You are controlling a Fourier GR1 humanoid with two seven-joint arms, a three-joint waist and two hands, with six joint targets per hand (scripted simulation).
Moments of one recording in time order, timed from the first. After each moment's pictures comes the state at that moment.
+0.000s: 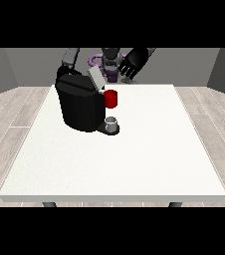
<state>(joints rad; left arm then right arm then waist) -1.05 0.37 0.09 -0.75 -0.70 -0.44 -0.06 -0.30 -0.02 0.01 -1.23 0.18 -0.16 -0.04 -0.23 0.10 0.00</state>
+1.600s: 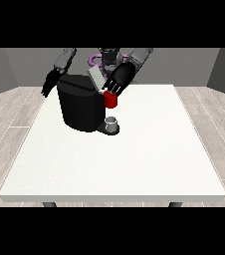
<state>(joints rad) -1.23 0.42 0.12 -0.66 -0.74 -0.42 -0.07 -0.44 -0.08 -0.06 -1.28 0.16 -0.18 0.00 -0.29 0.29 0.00</state>
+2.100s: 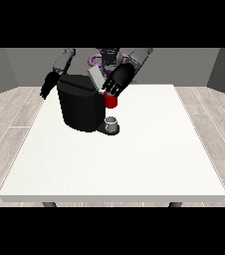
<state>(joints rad) -1.27 0.44 0.13 -0.65 -0.75 -0.41 -0.10 -0.47 -0.09 -0.08 -1.27 0.16 -0.18 -0.01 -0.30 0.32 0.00</state>
